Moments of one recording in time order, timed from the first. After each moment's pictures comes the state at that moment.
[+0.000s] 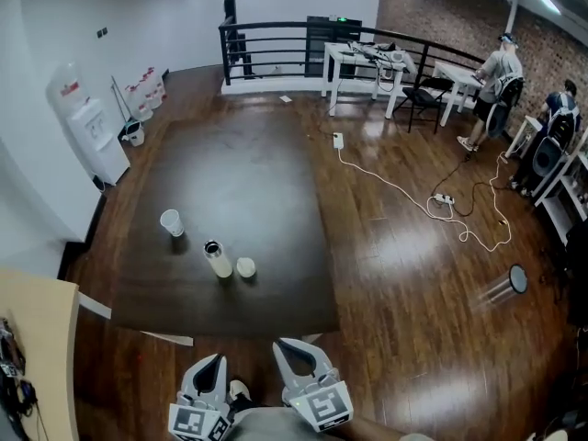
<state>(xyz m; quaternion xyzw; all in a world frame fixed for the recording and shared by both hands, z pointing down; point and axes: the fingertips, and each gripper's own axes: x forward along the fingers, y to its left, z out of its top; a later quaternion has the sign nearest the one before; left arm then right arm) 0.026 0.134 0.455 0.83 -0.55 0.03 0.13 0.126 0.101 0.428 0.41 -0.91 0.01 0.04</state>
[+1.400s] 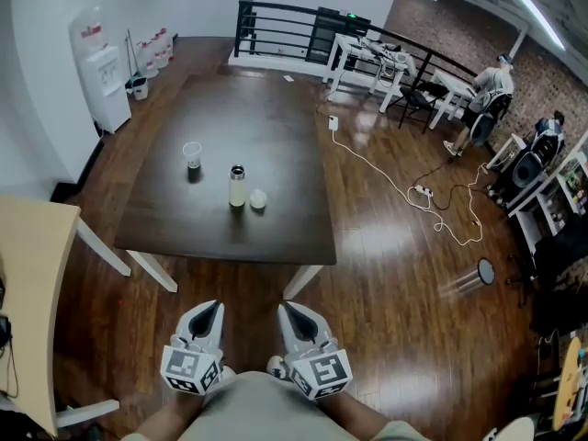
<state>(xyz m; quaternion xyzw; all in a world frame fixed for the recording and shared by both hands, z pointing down) -0.010 0.209 0.477 0.84 -0.52 0.02 0.11 0.116 0.207 0.435 0.46 -0.89 0.05 0.04</state>
